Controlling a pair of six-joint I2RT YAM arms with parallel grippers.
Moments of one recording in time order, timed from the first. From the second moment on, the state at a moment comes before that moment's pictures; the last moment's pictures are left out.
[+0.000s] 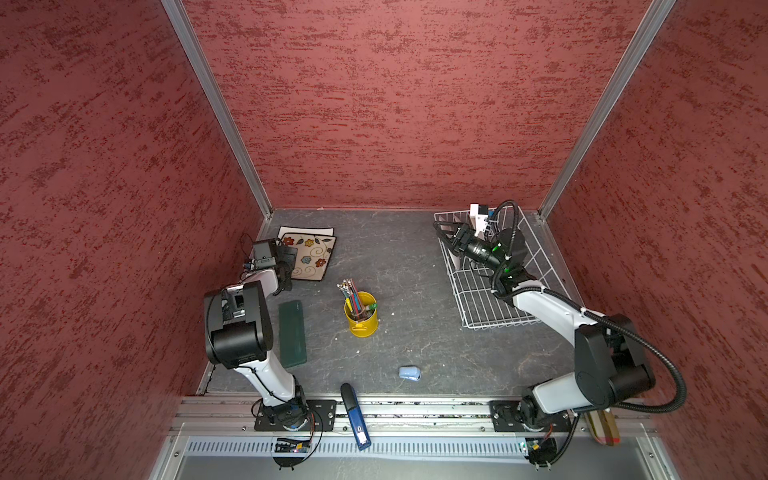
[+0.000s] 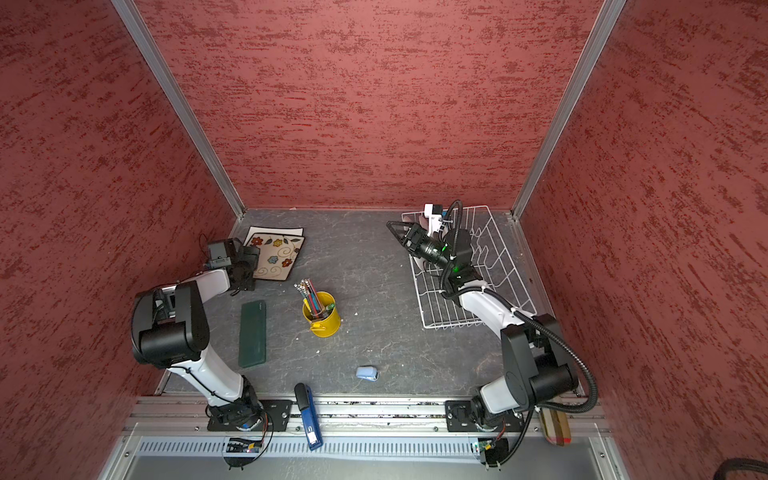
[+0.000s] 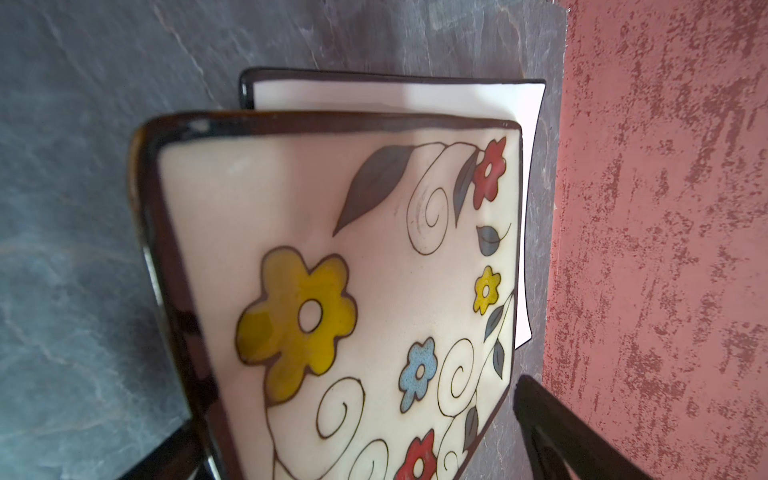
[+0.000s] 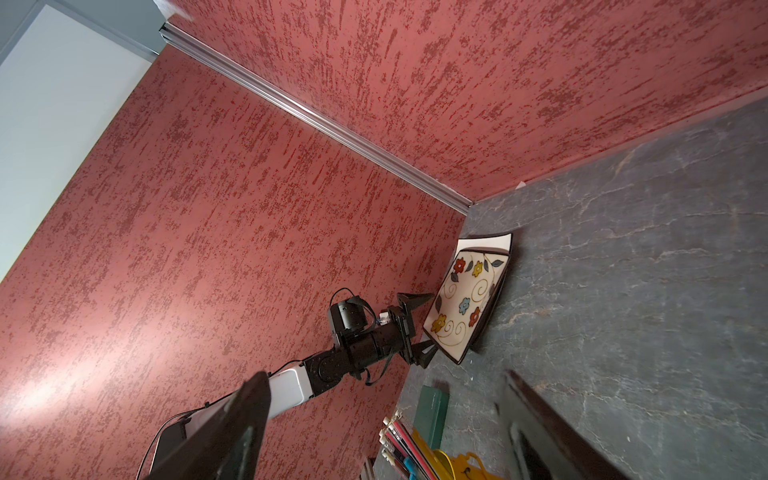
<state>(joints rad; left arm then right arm) 0.27 1.73 0.96 -0.04 0.11 -1.20 0.31 1.48 0.89 0.71 -0.65 1.14</state>
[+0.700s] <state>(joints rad) 0.17 1.74 0.99 -0.11 0.12 -1.24 0.31 1.48 0.87 0.71 -0.64 1.14</state>
